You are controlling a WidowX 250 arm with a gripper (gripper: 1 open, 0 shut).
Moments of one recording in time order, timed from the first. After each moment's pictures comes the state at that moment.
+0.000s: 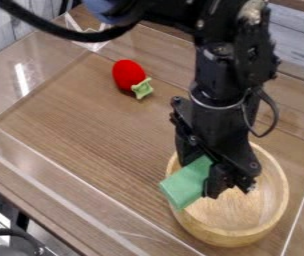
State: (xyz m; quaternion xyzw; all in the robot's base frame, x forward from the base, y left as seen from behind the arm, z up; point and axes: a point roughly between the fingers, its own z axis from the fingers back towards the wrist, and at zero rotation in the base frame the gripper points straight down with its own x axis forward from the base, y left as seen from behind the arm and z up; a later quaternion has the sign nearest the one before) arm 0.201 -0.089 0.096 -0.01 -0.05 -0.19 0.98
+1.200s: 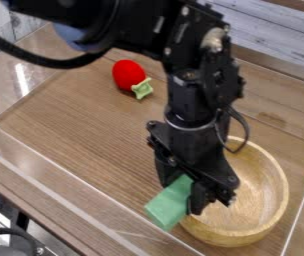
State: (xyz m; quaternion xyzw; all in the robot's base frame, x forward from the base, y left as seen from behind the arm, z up) arm 0.193 -0.070 0.074 -0.03 -0.03 -0.11 0.99
